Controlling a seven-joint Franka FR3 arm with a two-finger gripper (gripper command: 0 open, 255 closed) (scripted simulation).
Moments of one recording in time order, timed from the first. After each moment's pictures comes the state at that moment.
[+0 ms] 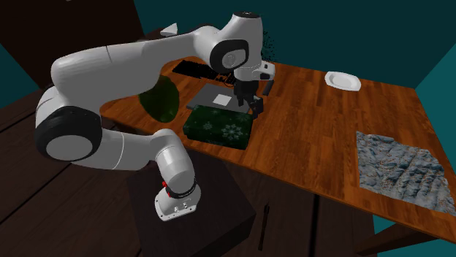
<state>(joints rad) -0.01 -0.81 0.01 -2.43 -0.02 1.71 -0.03</state>
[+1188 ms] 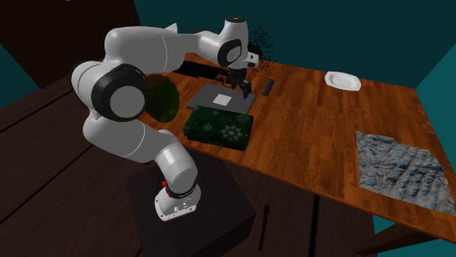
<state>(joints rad) 0.11 -0.48 0.26 -2.35 0.13 2.03 0.19</state>
